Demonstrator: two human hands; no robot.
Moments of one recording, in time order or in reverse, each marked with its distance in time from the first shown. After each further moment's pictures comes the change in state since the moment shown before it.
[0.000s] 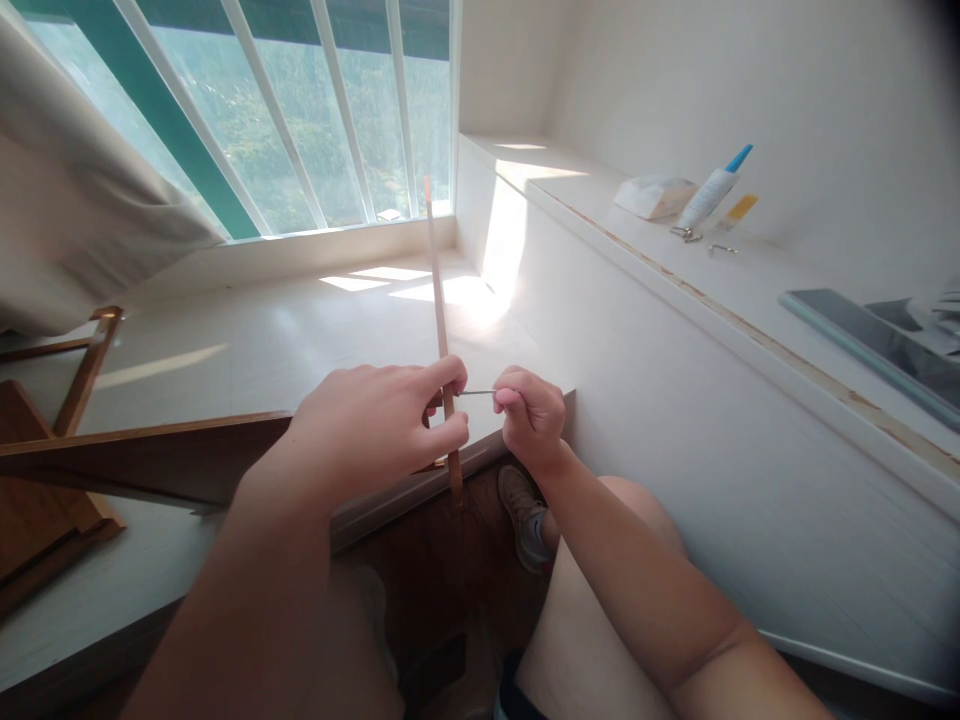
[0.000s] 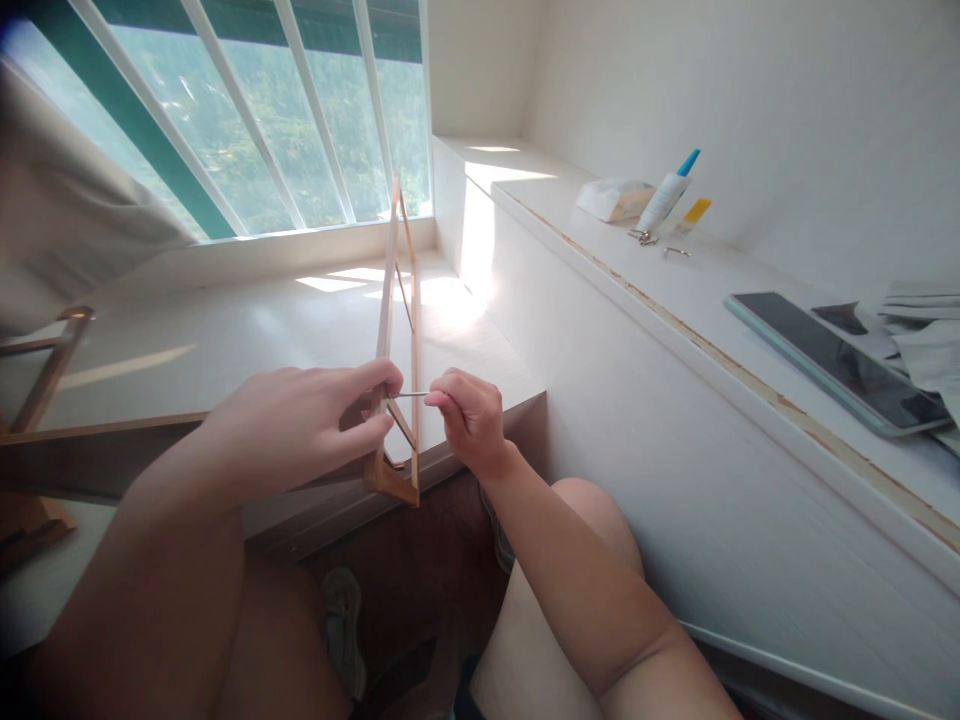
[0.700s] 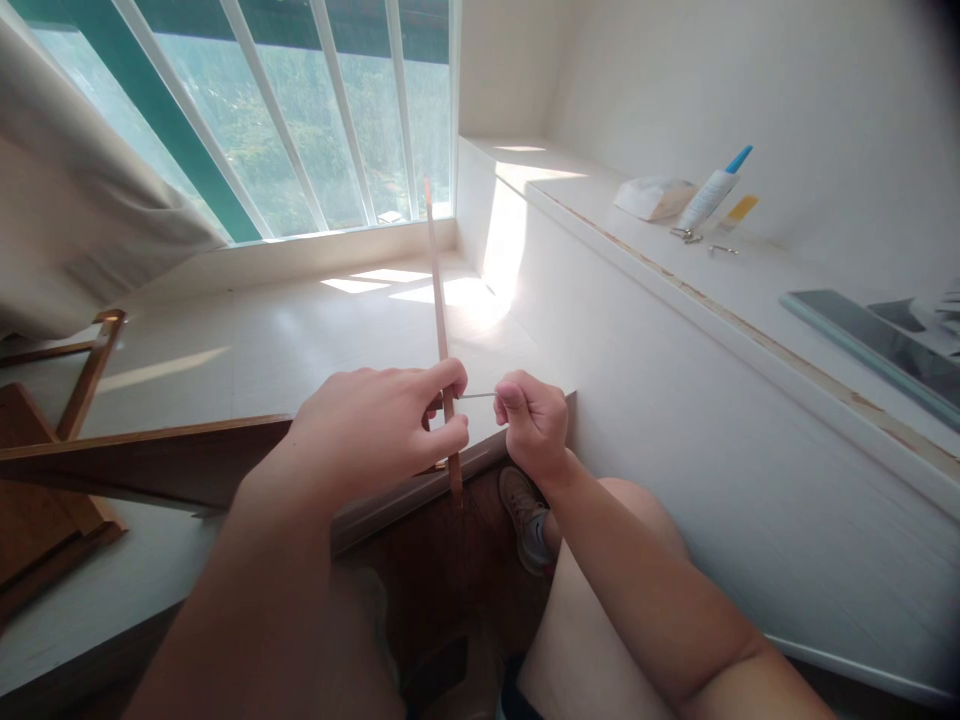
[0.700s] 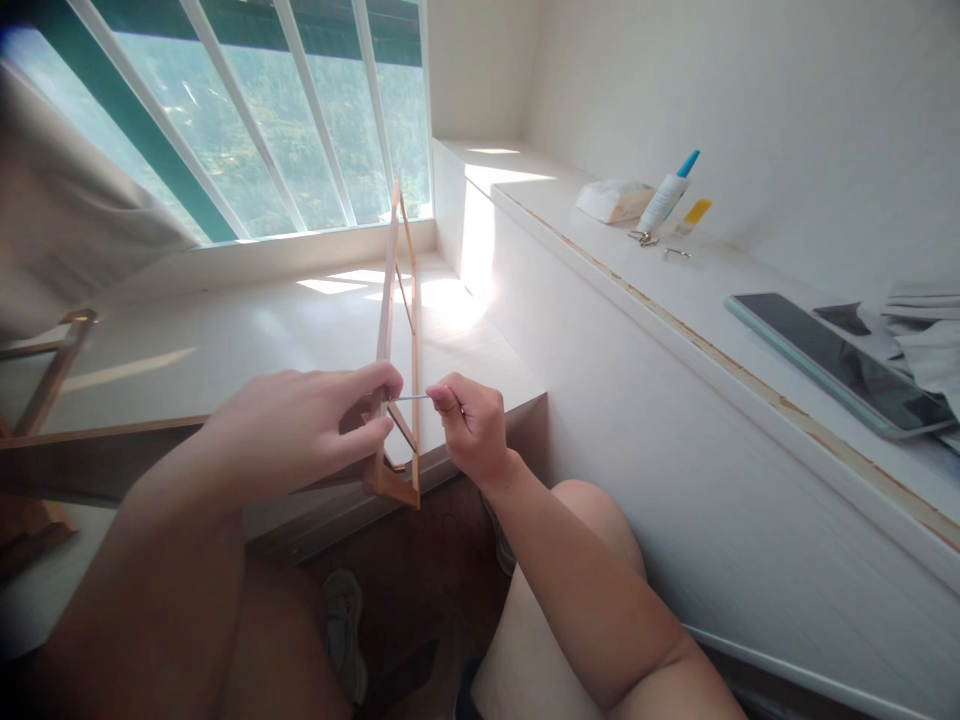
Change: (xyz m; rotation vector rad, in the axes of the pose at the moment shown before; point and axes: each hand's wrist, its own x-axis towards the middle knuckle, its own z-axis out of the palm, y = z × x) left_hand 0.002 0.000 0.003 0.019 0.016 -0.010; right_hand 0.001 -0.018 -0.004 -0.033 -0.021 0.160
